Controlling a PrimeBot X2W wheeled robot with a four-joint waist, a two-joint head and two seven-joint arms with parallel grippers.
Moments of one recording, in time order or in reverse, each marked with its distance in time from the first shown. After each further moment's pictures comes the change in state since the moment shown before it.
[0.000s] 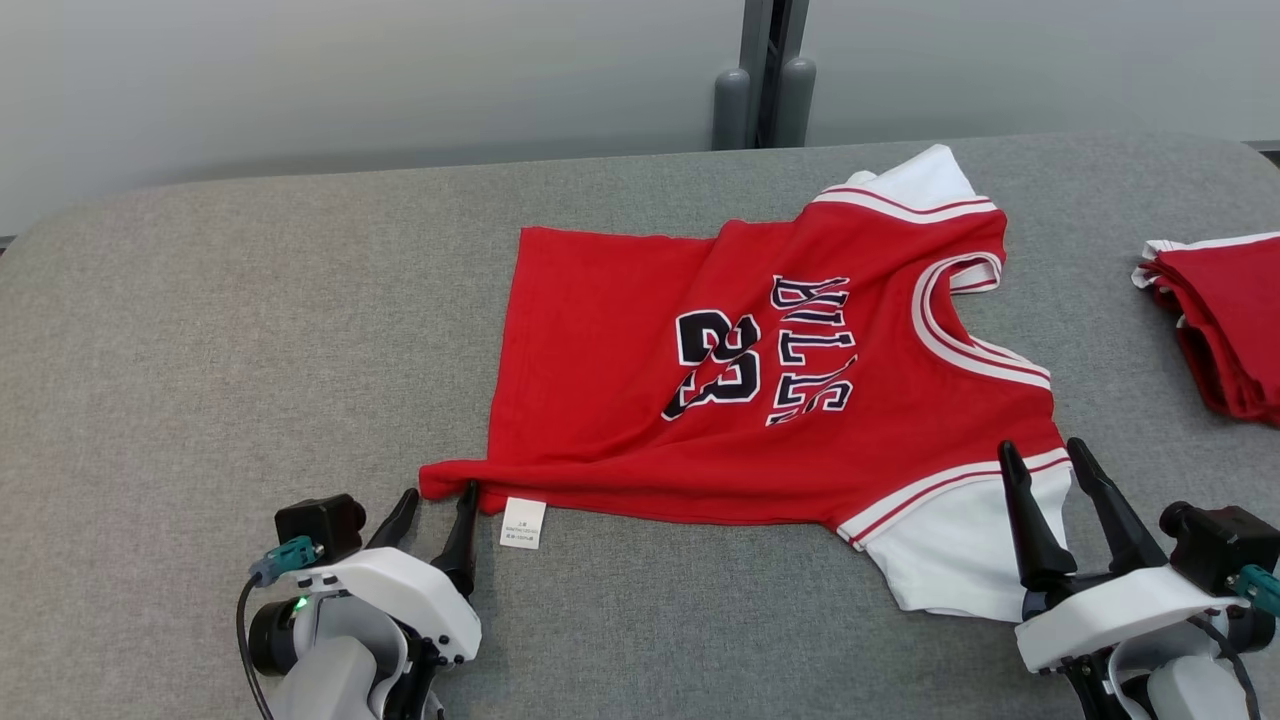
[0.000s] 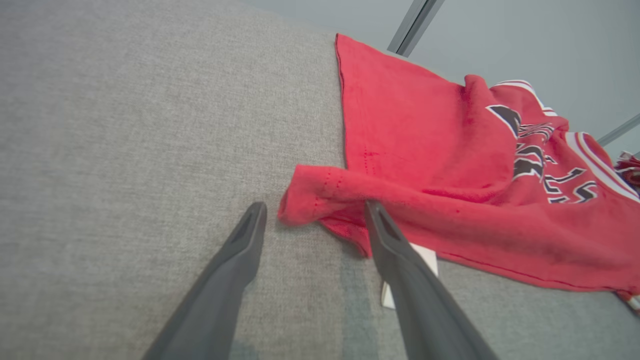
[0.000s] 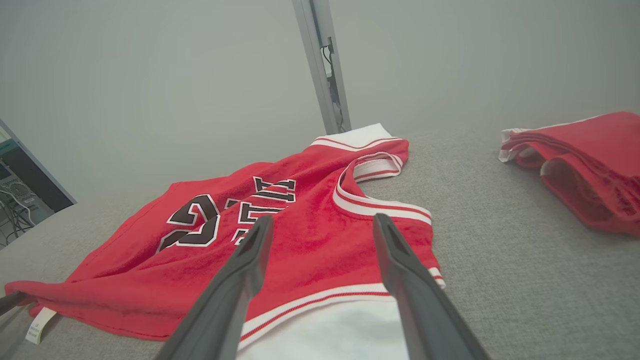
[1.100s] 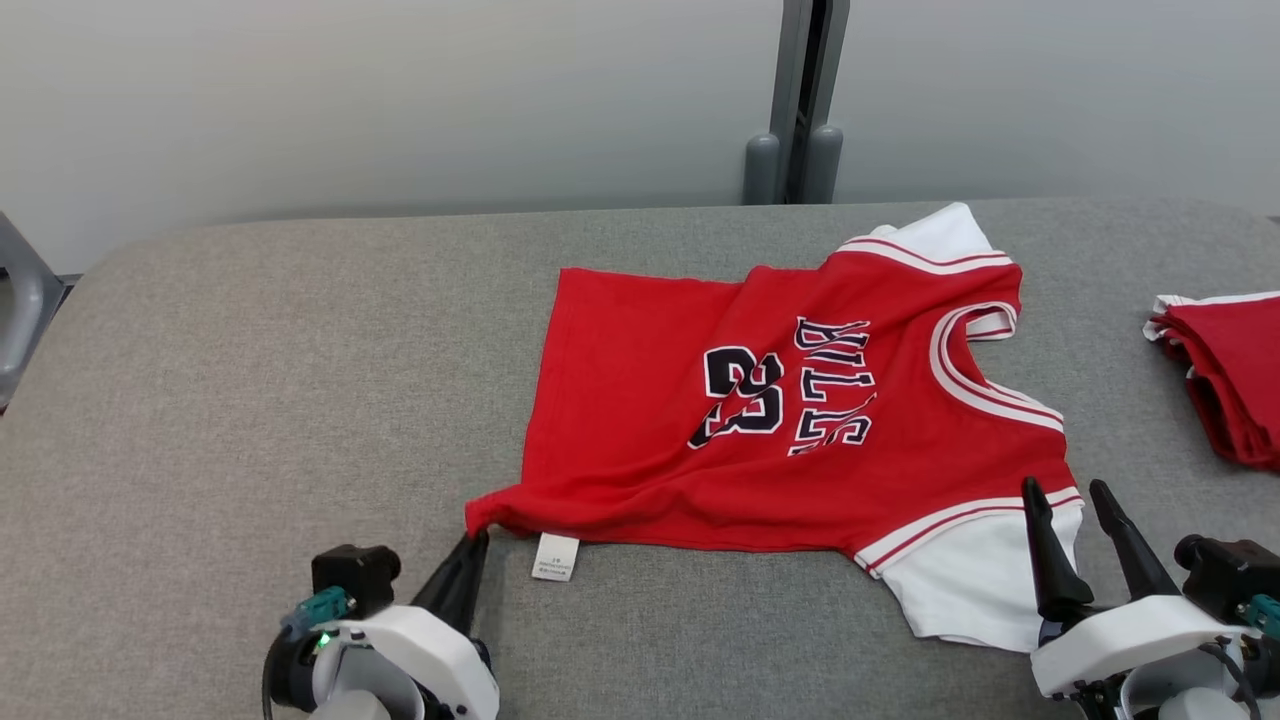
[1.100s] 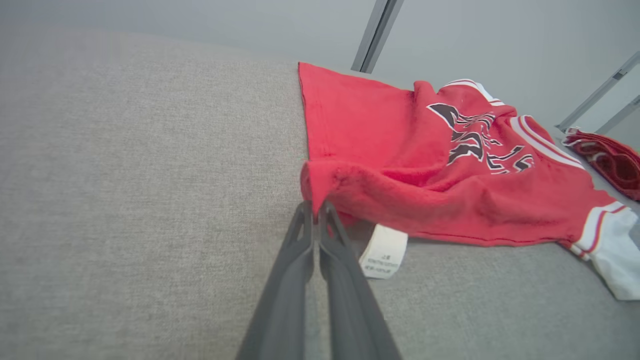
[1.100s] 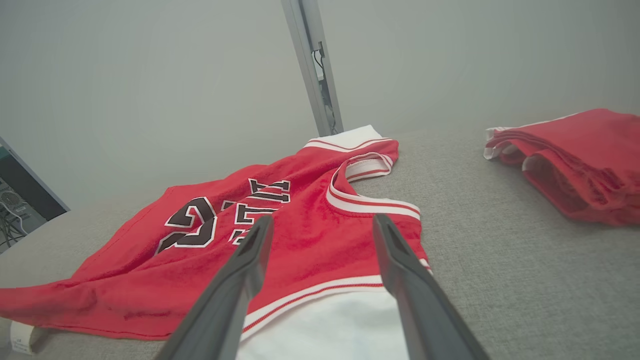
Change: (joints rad) left arm 0.114 0.045 -0.081 -0.164 0.046 -0.015 0.000; right arm 0.027 0.022 -0.059 0.070 -0.017 0.000 0.000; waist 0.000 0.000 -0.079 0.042
